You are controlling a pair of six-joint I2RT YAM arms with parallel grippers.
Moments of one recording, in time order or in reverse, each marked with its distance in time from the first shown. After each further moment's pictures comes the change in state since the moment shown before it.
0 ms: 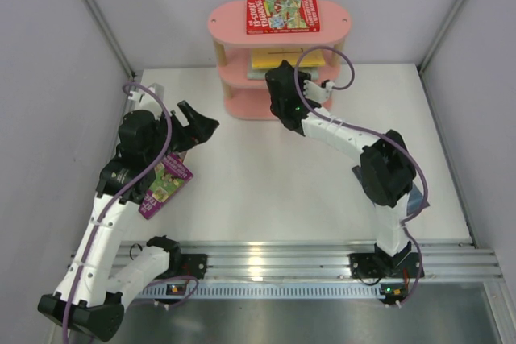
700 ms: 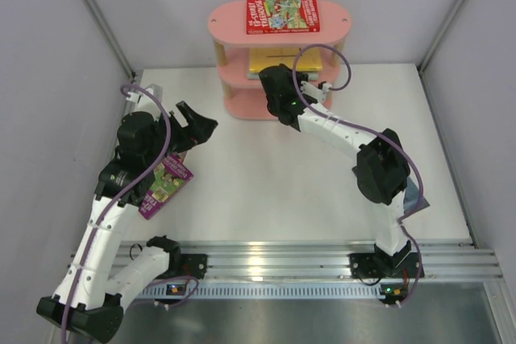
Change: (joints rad) left arm -0.011 -0.017 0.000 -0.003 -0.030 0.005; right arm 0.008 0.050 0.119 -0.227 0.000 0.139
